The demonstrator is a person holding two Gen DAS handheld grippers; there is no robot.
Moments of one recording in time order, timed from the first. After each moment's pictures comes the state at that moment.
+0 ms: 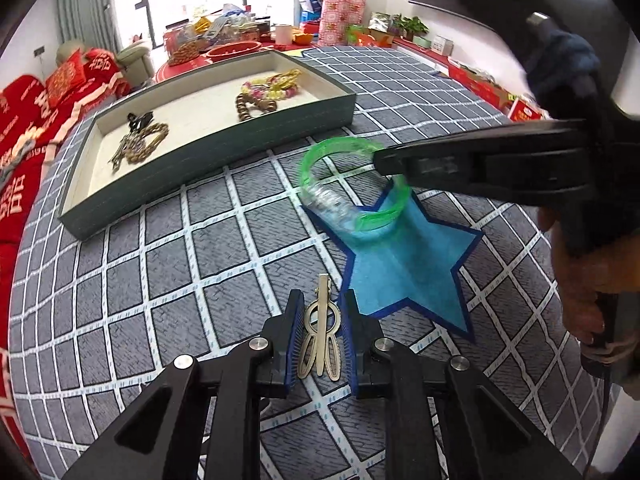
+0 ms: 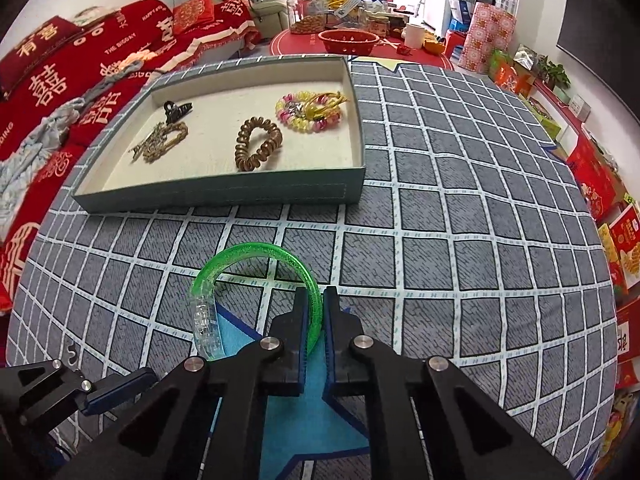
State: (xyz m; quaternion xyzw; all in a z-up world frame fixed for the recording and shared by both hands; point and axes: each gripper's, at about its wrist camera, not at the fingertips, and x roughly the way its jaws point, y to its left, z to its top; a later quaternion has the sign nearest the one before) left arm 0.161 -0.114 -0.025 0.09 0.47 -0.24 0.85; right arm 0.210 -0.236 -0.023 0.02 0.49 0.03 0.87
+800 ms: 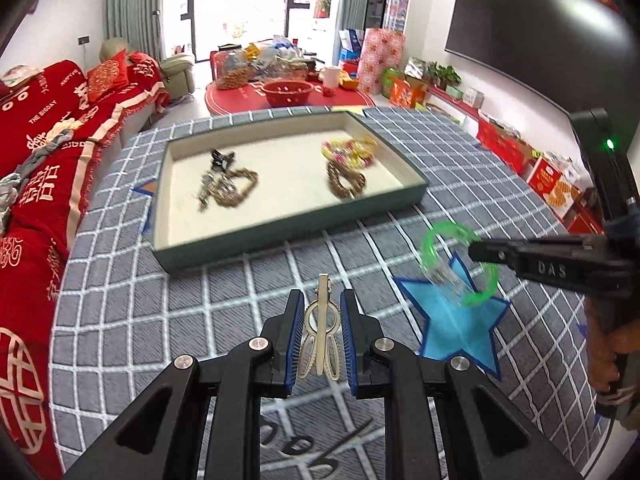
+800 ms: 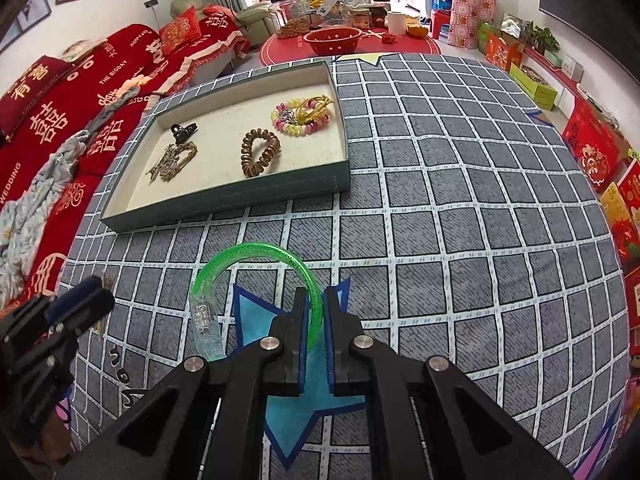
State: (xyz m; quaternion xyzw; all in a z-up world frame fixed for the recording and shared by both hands) left arm 0.193 -0.046 0.021 0.04 0.41 -0.19 0.89; right arm 0.194 -0.247 -0.003 0.08 0.50 0.03 0.86
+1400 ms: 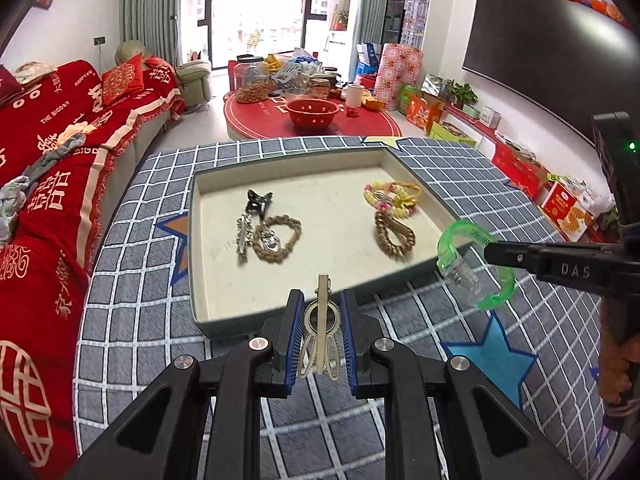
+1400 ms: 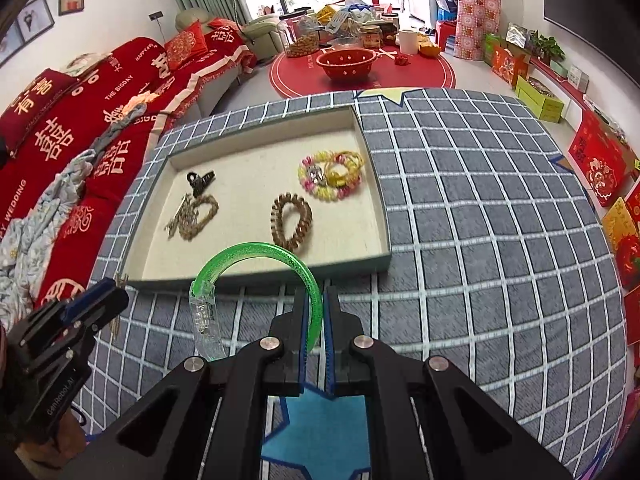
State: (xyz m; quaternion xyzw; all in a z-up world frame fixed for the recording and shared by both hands) left arm 0.249 -0.025 0.036 0.02 0.40 -0.17 0.90; right arm 0.248 -0.229 0.028 0.09 0.48 0.03 0.87
